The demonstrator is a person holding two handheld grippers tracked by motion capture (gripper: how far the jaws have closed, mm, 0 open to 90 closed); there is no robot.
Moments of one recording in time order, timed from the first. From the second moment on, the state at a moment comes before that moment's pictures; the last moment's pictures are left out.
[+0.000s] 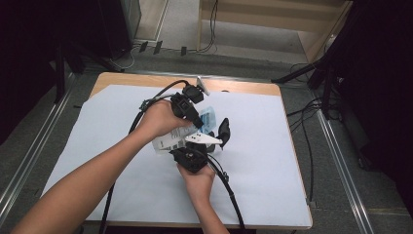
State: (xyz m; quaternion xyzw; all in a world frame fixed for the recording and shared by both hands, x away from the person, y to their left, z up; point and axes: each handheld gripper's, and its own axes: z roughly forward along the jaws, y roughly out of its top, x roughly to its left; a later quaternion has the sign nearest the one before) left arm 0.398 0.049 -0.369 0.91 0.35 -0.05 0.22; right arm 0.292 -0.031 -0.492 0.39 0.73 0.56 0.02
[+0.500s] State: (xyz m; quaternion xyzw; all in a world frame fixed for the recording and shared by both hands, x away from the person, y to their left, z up) left arm 0.399 0.051 -0.369 0.91 0.35 -0.05 0.23; right arm 0.293 -0.030 -0.489 0.39 0.73 0.57 0.01
